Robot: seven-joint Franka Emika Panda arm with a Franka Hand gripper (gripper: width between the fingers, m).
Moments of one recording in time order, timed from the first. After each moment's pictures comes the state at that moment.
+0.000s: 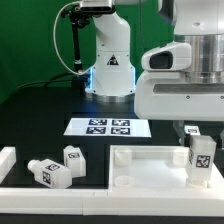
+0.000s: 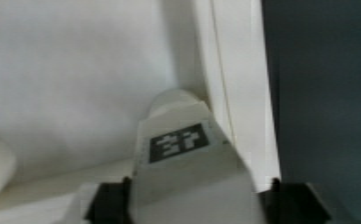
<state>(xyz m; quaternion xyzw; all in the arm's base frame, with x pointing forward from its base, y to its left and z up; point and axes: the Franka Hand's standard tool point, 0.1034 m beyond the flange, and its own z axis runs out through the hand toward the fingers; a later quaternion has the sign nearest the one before) 0.637 0.115 0.088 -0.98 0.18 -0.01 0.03</state>
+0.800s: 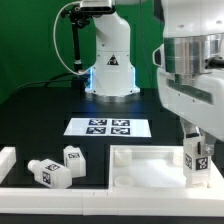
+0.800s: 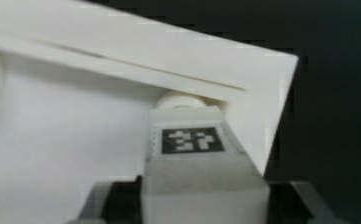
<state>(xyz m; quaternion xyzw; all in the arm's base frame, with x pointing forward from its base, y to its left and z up) 0.642 0.108 0.086 -0.75 0.66 0.01 0.07</state>
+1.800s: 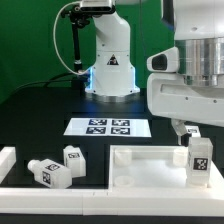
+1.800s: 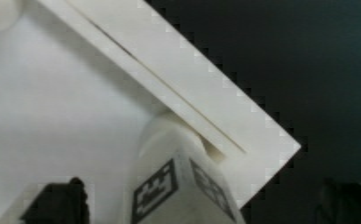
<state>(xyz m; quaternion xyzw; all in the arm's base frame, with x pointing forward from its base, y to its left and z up) 0.635 0.124 0.082 -0.92 0.38 -0.02 0.06</state>
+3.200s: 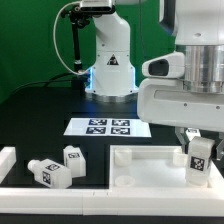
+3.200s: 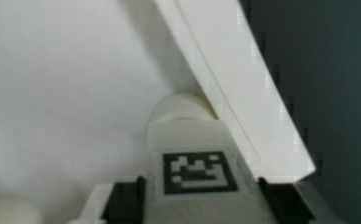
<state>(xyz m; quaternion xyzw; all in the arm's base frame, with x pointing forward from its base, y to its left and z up) 0.637 0.117 0.072 -0.93 0.37 -0.02 0.03</state>
